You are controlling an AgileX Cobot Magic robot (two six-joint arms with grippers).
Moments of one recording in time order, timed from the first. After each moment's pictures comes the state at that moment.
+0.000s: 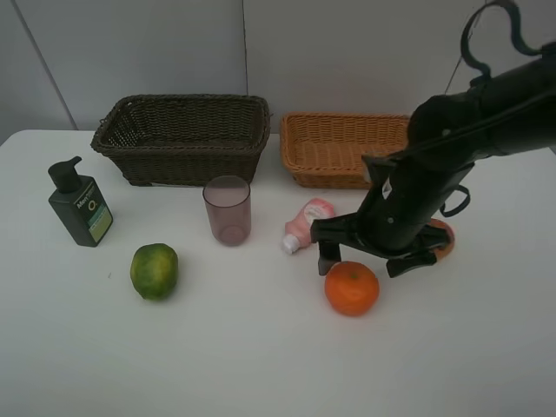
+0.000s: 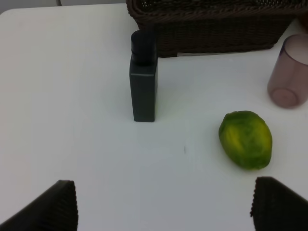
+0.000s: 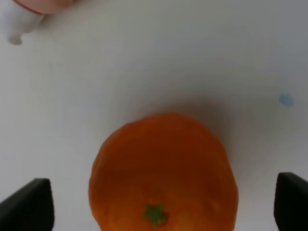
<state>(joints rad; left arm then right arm) -0.05 -0.01 -0.50 0.02 1.06 -0.03 0.58 1.75 -0.90 0.02 0.65 0.53</state>
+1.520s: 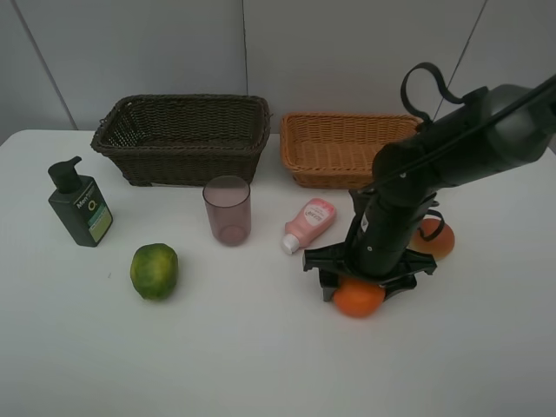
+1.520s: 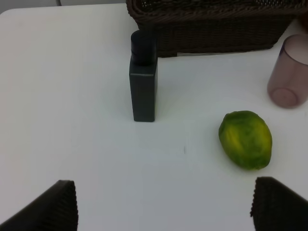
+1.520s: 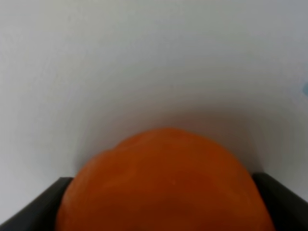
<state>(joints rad) -0.05 -0.01 -0.50 0.02 1.06 -0.03 0.62 1.90 -0.91 -0.03 0.62 0.64</state>
